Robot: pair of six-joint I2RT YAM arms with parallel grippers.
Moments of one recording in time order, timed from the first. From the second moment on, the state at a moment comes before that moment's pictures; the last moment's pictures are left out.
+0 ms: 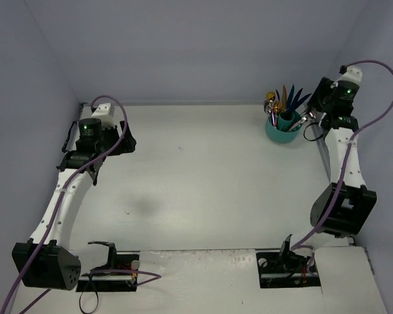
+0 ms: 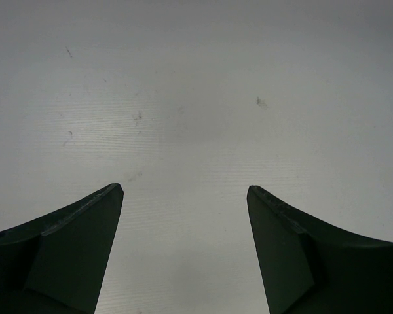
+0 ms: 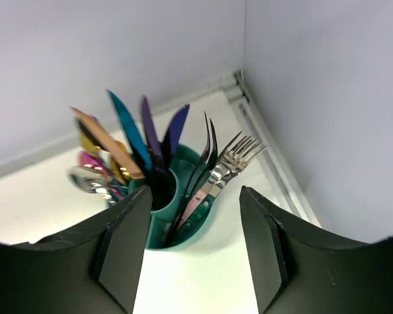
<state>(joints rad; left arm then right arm) -0.09 1.16 1.12 -0.50 0.12 -0.22 -0.26 1.64 1.49 -0.18 0.02 0.15</state>
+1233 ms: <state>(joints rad) -0.08 0.61 1.12 -0.92 -0.06 -0.16 0.08 0.16 0.87 -0.51 0.30 0.16</state>
